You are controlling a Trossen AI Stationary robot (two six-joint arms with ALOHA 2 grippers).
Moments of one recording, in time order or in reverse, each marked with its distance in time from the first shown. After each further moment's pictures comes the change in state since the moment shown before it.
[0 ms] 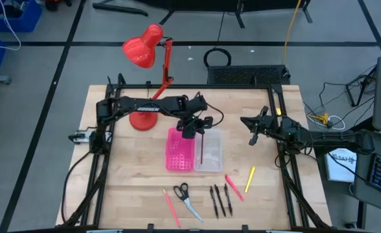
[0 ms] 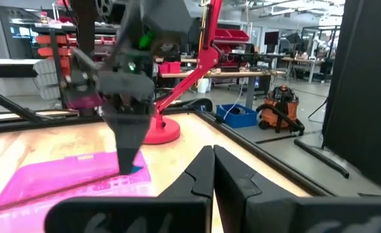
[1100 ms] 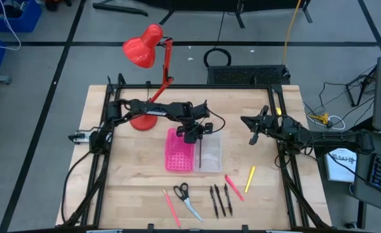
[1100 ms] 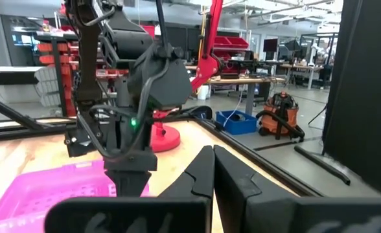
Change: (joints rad) left arm -0.013 0.114 -0.004 0.012 -0.019 -0.065; right arm 0.000 0.005 0.000 0.037 -0.001 -0.007
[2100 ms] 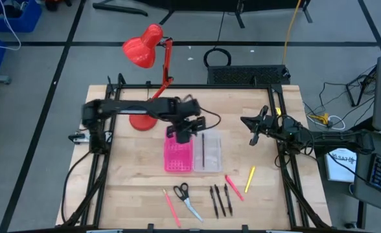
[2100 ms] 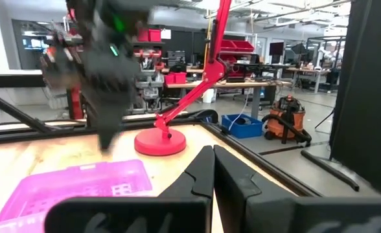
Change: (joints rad) left arm -0.075 -0.309 -0.003 -0.220 -0.084 -0.228; right arm 0.000 0.001 0.000 0.014 -0.027 -0.001
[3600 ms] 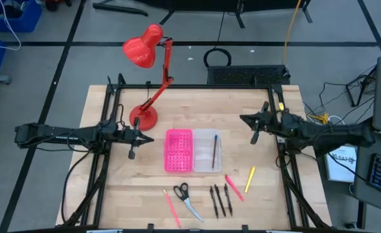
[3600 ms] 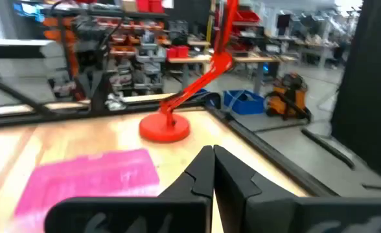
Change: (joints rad) left arm -0.038 -1.284 -1.548 1.219 -0.065 -1.450; right arm 0.112 0.106 0.303 -0.395 0.125 0.048
